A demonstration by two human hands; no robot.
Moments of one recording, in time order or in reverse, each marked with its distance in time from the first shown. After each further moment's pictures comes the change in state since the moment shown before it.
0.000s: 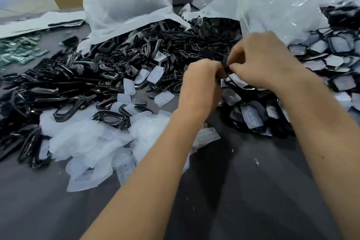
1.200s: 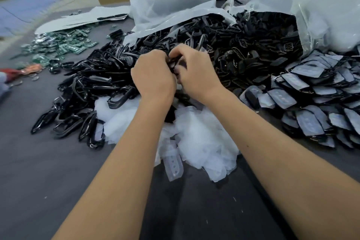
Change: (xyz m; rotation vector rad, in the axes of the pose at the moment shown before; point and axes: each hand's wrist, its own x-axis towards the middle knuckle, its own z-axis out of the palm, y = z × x) left_hand -0.008 -0.112 -0.113 0.496 0.258 -0.460; right_hand 0.028 -0.164 0.115 0.669 -0.010 -0.240
